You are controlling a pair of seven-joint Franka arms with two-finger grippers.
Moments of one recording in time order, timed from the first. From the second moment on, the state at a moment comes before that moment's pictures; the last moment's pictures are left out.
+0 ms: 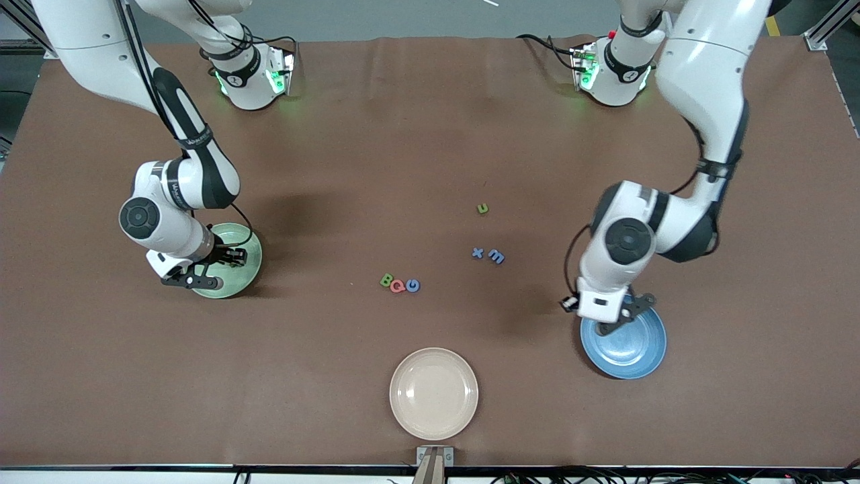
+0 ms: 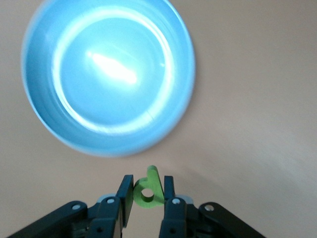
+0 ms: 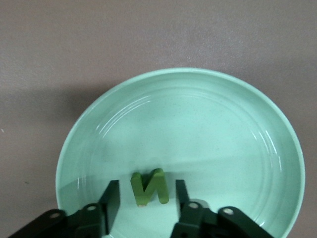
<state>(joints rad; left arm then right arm) -0.21 0.59 -0.09 -1.67 0.21 2.27 -0.91 0.06 0.41 -0.01 -2.16 -0.02 2.48 0.15</state>
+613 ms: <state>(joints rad) -0.03 0.62 -0.09 -1.67 0.21 2.28 -0.57 0.36 0.46 0.01 -1.95 -0.02 2.39 0.68</state>
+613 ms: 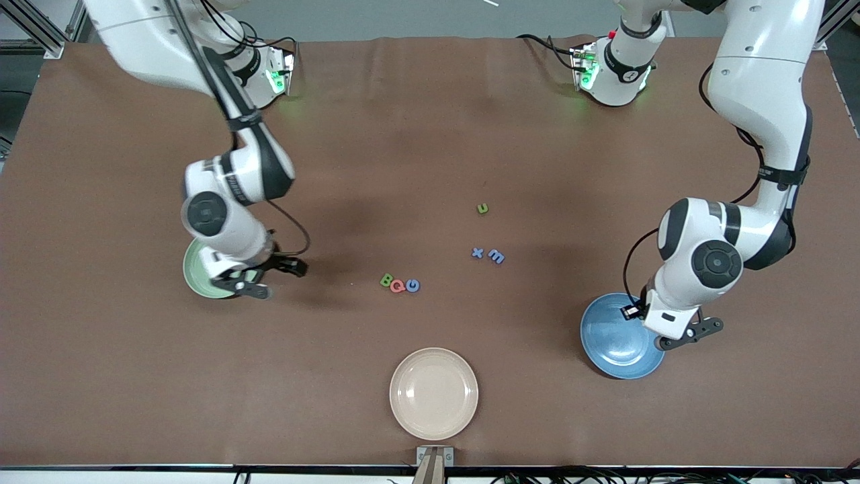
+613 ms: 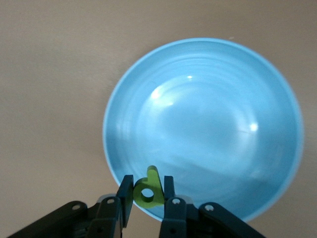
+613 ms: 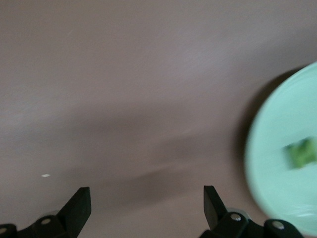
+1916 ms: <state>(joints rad) -0.19 0.65 -0.28 -1.66 0.21 2.28 -1.05 0.58 0.79 -0.01 -1.59 -0.11 2.41 1.14</state>
